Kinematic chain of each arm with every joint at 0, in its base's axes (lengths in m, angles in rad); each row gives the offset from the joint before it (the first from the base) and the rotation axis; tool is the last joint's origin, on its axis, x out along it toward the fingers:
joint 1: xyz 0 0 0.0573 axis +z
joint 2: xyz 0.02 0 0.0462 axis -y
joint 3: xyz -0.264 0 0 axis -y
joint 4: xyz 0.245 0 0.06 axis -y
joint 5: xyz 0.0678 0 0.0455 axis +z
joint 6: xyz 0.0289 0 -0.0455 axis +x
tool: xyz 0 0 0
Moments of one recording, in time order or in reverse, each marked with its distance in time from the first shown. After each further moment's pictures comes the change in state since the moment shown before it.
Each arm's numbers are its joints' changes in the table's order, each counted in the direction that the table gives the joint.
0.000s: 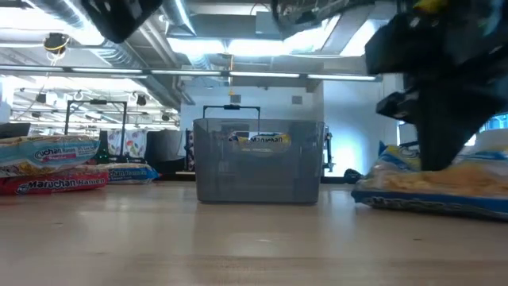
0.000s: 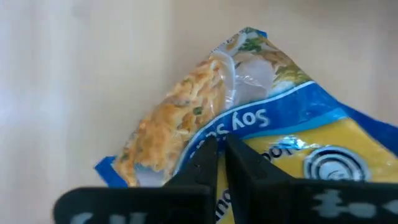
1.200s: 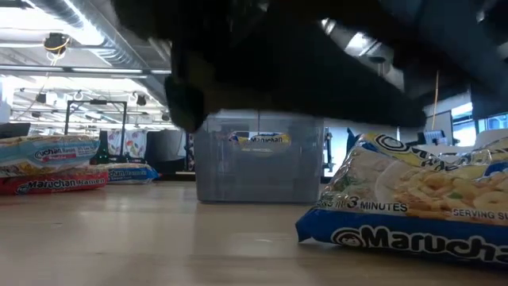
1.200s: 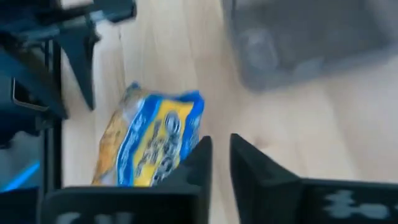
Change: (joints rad) left arm 0.063 -0.381 0.320 0.021 0.046 -0.056; right arm 0.129 0.114 0.137 -0.032 -0.258 0.355
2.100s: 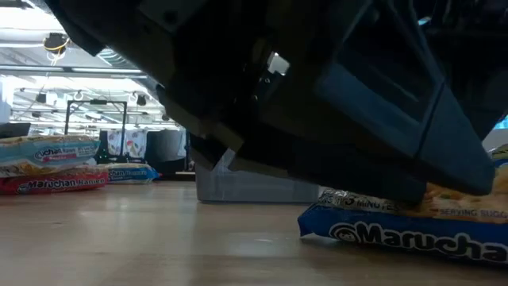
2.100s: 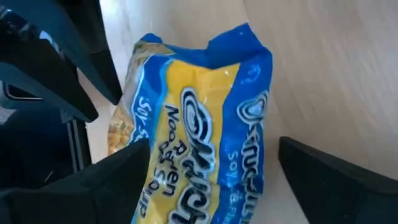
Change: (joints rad) left arm 0.037 -0.043 0.000 0.005 -0.038 0.024; right arm -0.110 -0.250 -0.245 0.601 0.451 0.155
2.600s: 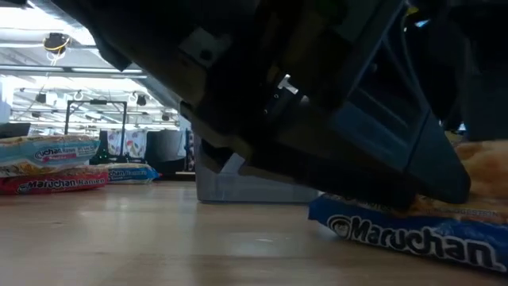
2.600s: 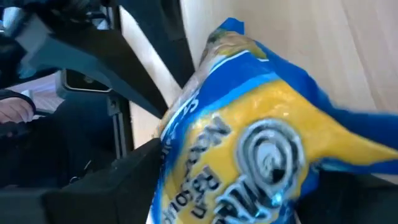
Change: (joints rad) left arm 0.034 0.000 -0.001 -0.019 -0.004 0.004; right arm 0.024 -0.054 -0.002 0.182 0.066 0.036
